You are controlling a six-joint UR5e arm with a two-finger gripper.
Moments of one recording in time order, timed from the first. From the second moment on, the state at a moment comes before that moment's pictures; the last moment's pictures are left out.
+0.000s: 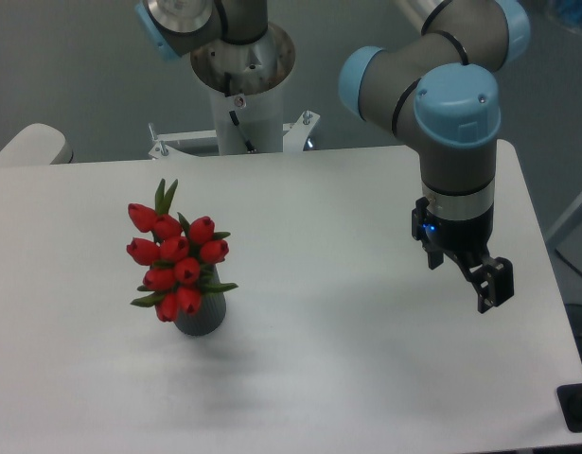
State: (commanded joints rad) arm 2.60 -1.98 -1.33 -1.04 1.62 1.62
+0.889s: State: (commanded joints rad) arm 2.66 -1.89 -1.45 -1.05 1.23 1.40
